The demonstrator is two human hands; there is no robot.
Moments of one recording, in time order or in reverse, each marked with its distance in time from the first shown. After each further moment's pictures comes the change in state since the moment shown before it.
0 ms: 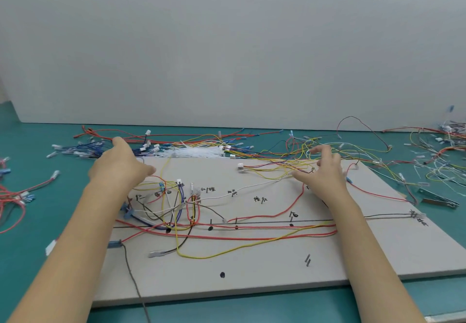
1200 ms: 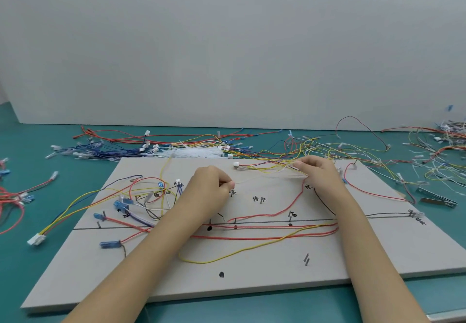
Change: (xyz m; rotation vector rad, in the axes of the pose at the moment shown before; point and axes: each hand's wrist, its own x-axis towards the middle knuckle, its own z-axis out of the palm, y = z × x) left_hand -0.070 0.070 0.077 -0.361 -0.212 0.639; right_hand 0.000 -0.005 -0.001 0.548 -0.180 0.044
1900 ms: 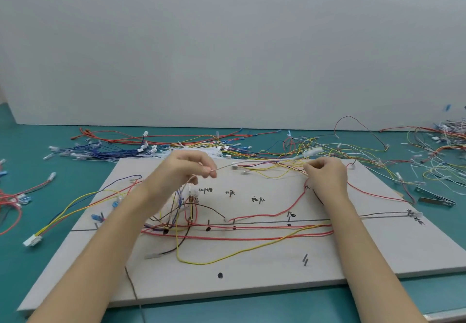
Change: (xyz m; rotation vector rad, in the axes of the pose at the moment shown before) left_hand -0.015 0.002 -0.071 -0.668 -0.241 0.017; right_hand 0.005 0.008 -0.002 -0.388 0.325 -0.022
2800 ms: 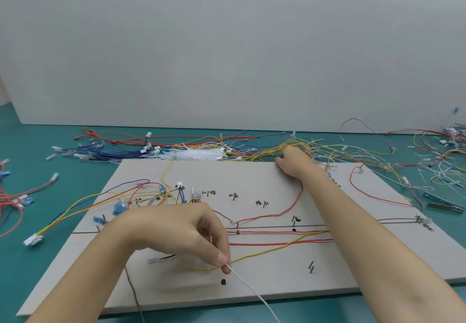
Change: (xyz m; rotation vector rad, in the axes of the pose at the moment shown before) left_hand -0.041 0.011 0.012 0.418 -0.699 -0.184; right_hand 0.050 -0.042 0.056 -0.507 -0.495 -0.214
